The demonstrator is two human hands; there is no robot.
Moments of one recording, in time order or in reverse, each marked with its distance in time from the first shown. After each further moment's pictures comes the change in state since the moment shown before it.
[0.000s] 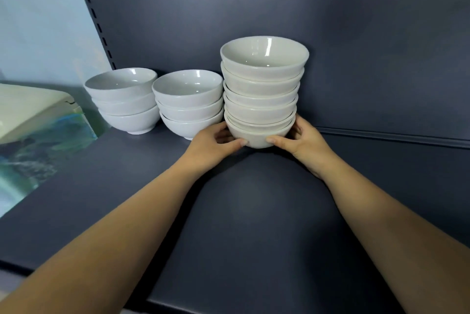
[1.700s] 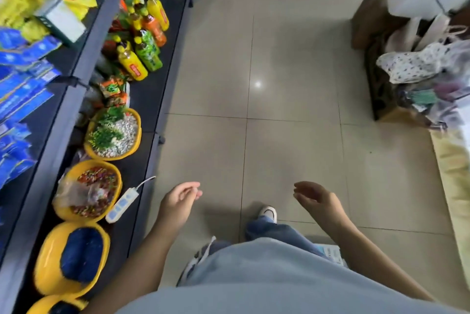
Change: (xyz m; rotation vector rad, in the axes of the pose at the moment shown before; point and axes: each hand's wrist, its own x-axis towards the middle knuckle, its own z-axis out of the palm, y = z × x) left_hand -0.635 -0.082 0.289 0.272 -1.379 -0.163; right_hand -0.937 0.026 0.235 0.141 1.648 1.195
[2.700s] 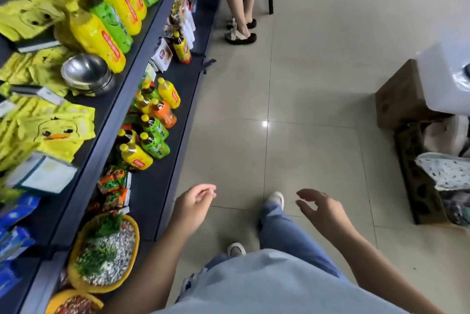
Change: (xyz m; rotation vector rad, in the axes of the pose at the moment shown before) left_hand 0.373 0.300 -0.017 0.103 -0.015 0.141; right_hand 0.371 -0.301 -0.038 -0.370 0.035 -0.163
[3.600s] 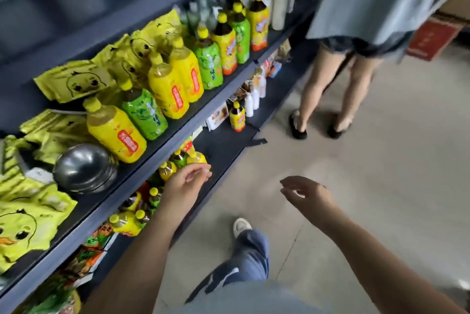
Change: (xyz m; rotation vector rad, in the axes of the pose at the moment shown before) left_hand 0.374 0.257 -0.069 -0.312 0.540 0.049; right_hand 0.470 -0.295 -0.157 -0.052 -0.227 -0.584
